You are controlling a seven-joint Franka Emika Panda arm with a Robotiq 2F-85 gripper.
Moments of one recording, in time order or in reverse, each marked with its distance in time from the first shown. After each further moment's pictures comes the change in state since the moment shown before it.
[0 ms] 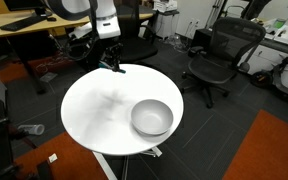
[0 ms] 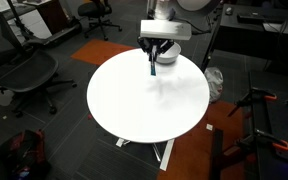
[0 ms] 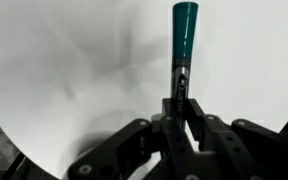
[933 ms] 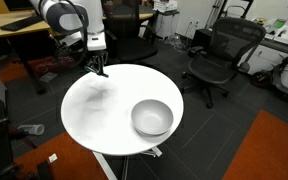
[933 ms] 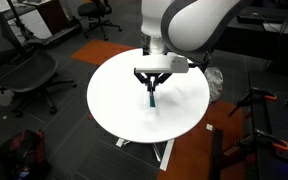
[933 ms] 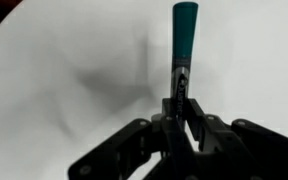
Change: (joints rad) arm 0.010 0.092 0.128 -0.017 0.114 0.022 0.003
